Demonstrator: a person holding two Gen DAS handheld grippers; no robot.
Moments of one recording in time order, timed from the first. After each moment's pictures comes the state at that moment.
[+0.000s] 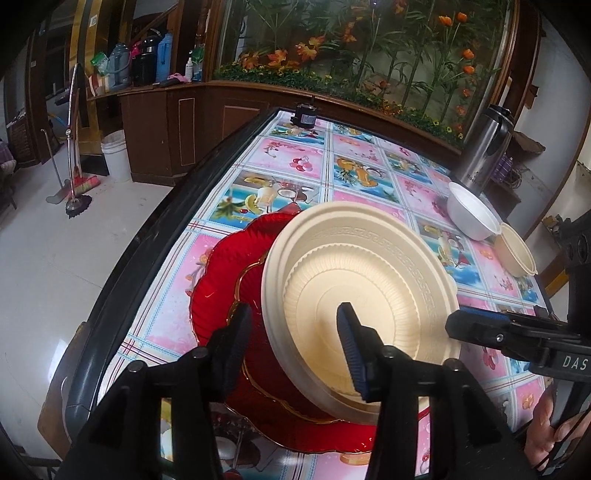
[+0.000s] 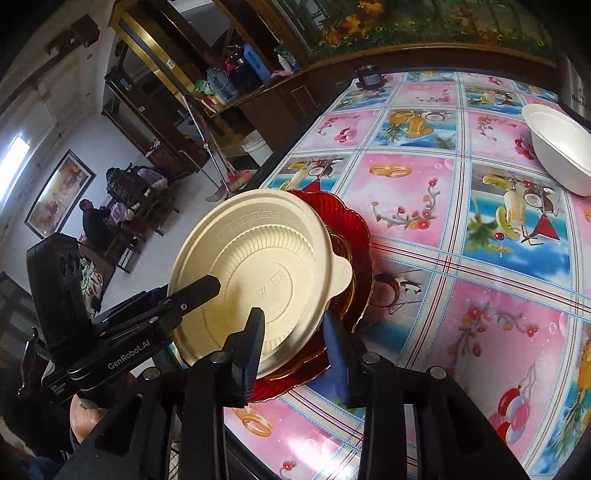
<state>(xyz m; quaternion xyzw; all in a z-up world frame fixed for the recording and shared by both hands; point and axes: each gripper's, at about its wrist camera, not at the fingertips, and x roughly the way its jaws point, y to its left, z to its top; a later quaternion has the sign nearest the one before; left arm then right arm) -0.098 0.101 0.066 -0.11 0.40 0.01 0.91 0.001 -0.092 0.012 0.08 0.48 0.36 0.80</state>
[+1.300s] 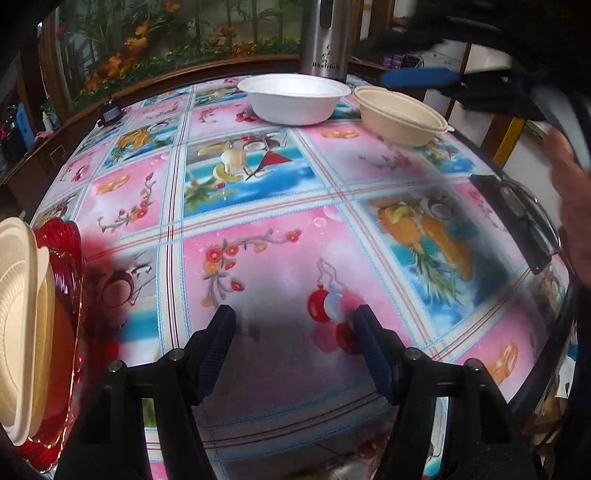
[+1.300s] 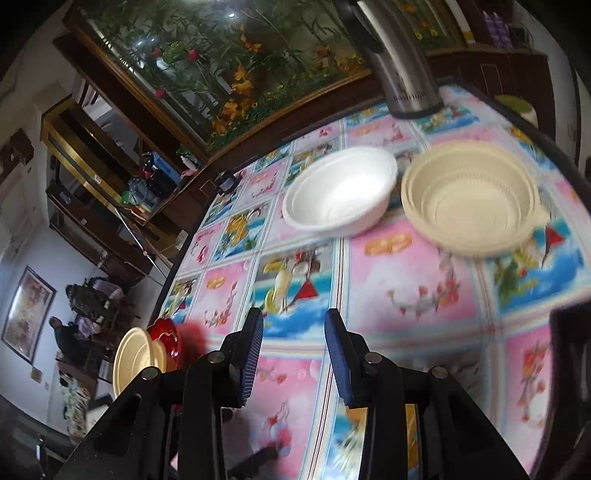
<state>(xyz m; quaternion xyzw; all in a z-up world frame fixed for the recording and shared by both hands) -0.066 -0.142 0.016 0.06 0.46 -0.17 0.87 0.063 -0.316 0.052 0.19 0.41 0.20 0.87</state>
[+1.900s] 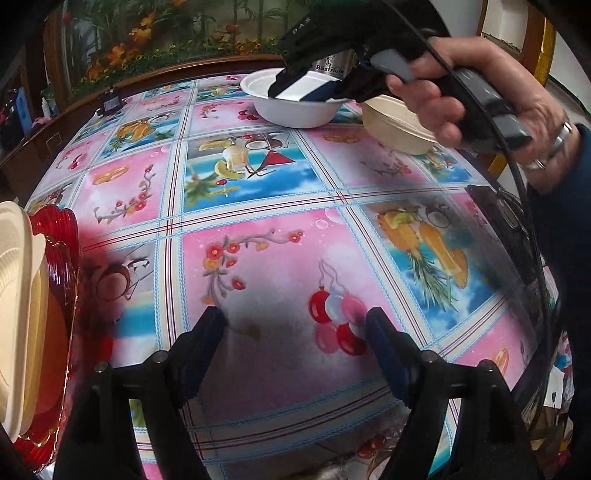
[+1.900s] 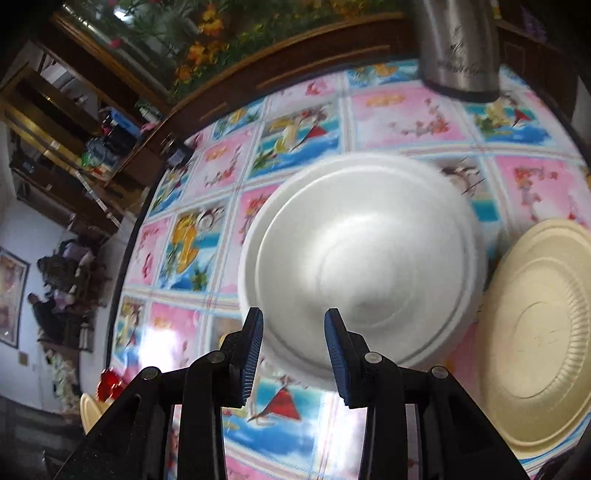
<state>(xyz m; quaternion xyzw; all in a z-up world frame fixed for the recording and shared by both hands) -0.063 -0.133 0.012 0.03 0.46 -0.18 0.87 0.222 -0.276 0.009 0.15 0.55 0.19 0.80</state>
